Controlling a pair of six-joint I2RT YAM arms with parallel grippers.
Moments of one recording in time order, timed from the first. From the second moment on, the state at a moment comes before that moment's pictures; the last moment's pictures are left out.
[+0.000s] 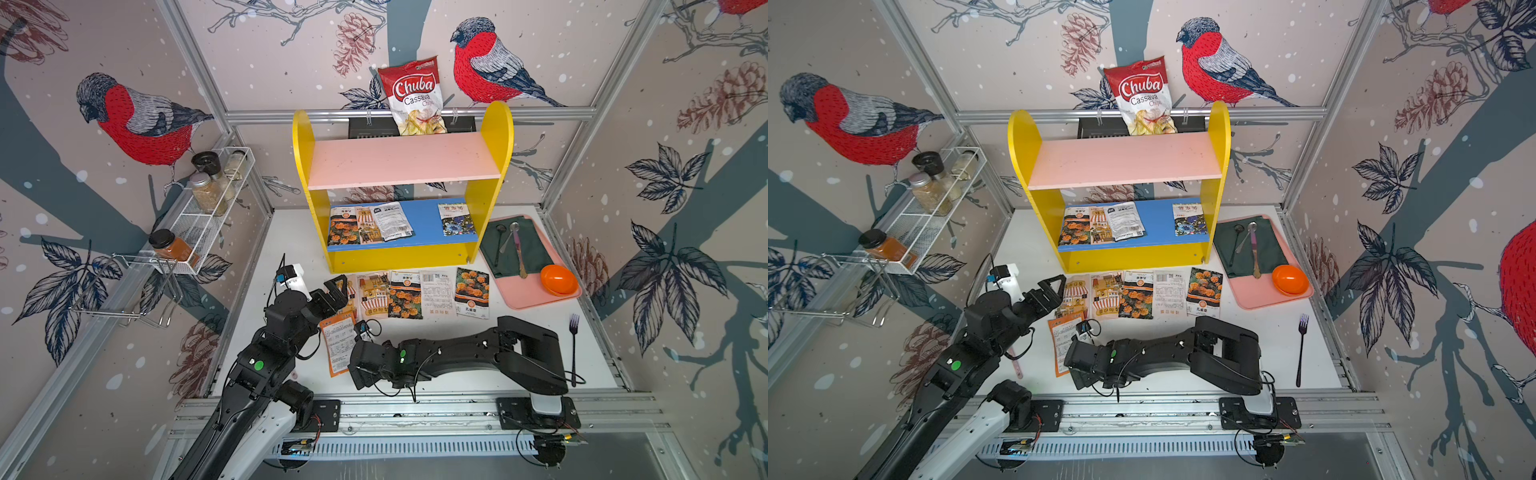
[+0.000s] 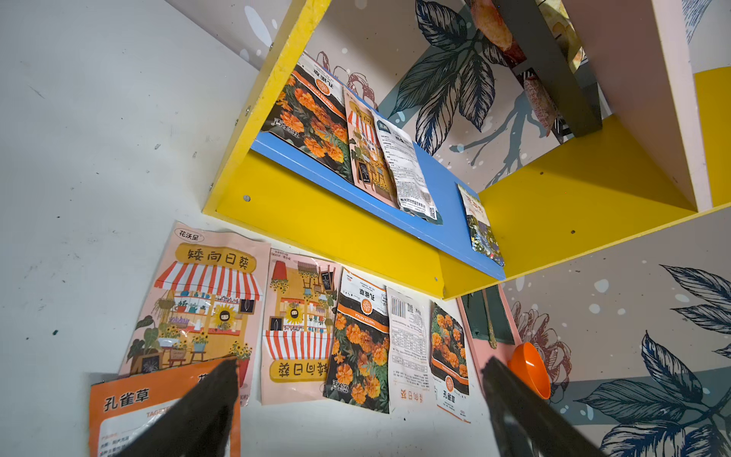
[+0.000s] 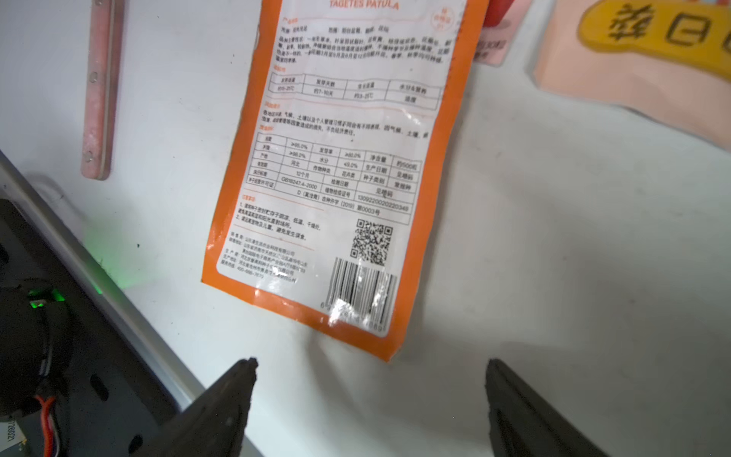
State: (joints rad) left arm -0.44 0.54 0.66 -0.49 -0.11 -0.81; right arm 1.46 1.92 1.19 -0.26 0.21 0.71
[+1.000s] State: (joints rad) left arm -0.43 0.97 0.83 -0.29 0.11 -0.71; right arm 0.78 1.02 0.78 -0.24 0.03 0.54
